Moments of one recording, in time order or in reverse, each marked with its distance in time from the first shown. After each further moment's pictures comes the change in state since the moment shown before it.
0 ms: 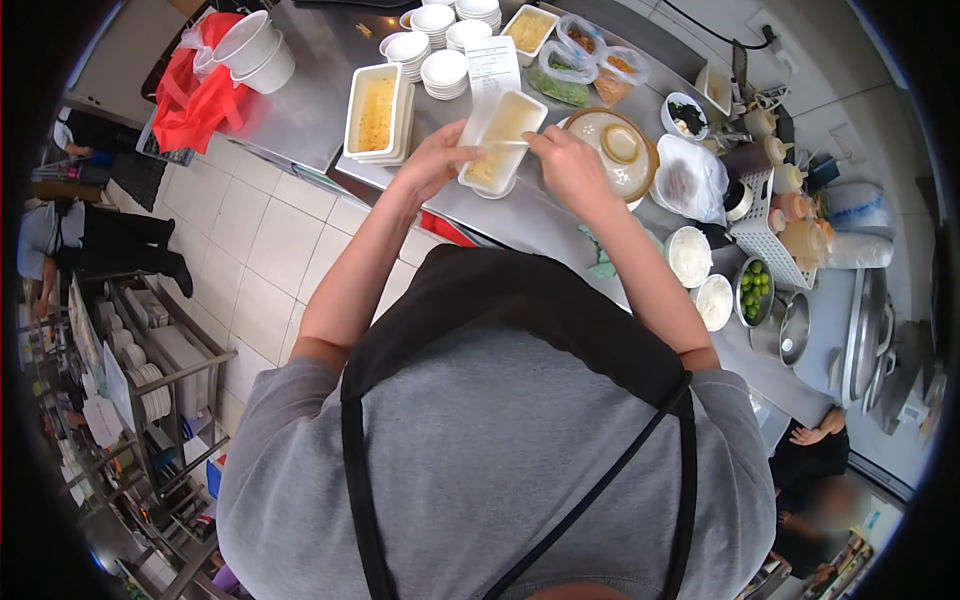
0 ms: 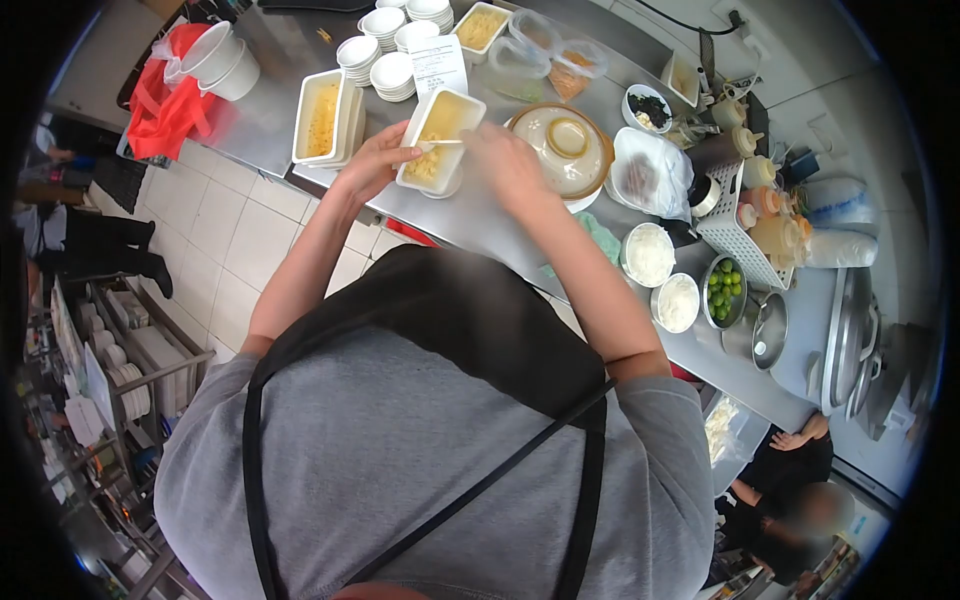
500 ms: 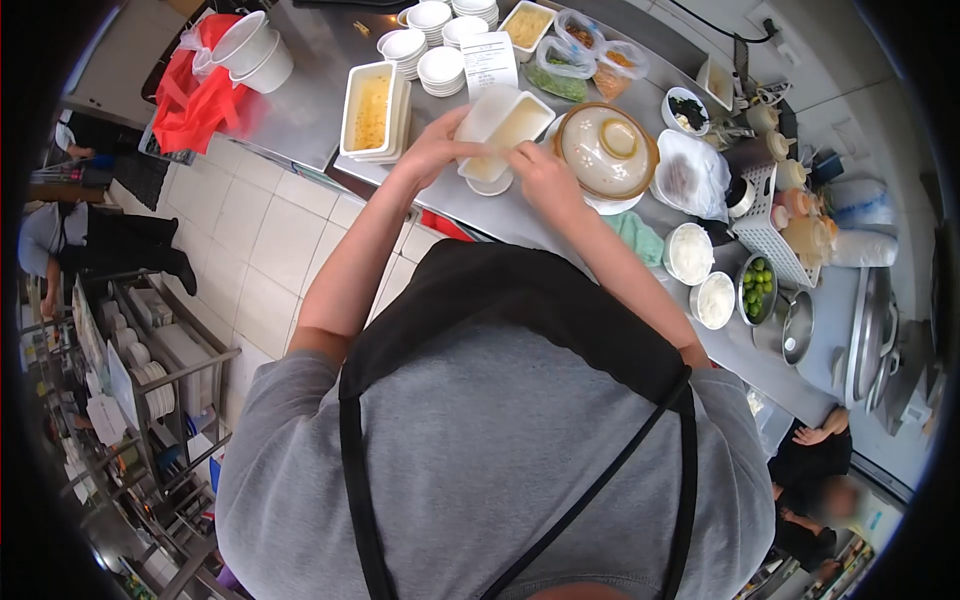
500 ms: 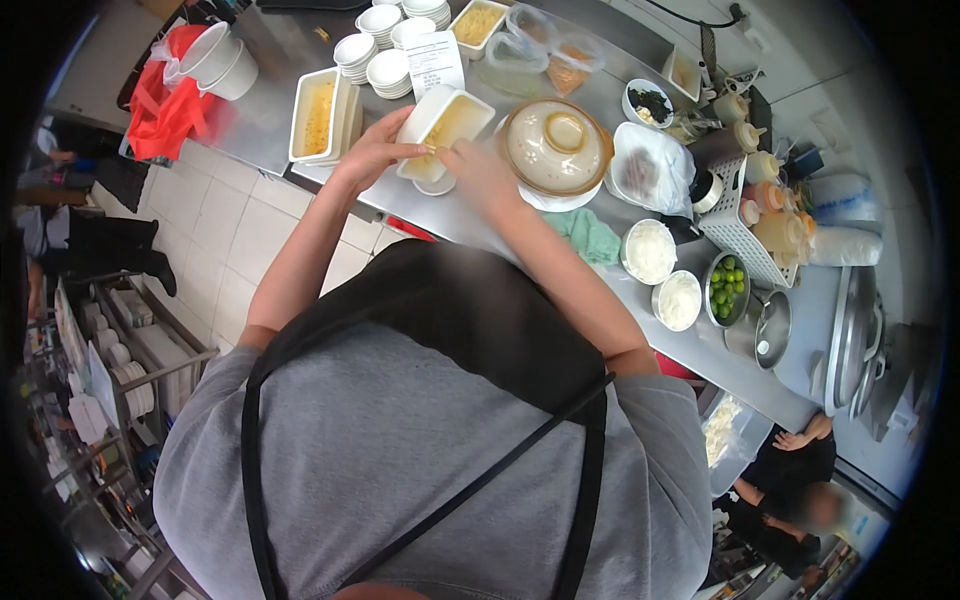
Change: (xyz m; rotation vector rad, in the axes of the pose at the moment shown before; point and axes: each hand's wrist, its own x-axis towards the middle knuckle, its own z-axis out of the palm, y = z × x) left_hand 0.010 0.011 0.003 0.241 -0.067 0.031; right_hand -0.016 -0.005 0.030 0.154 -0.062 -0.046
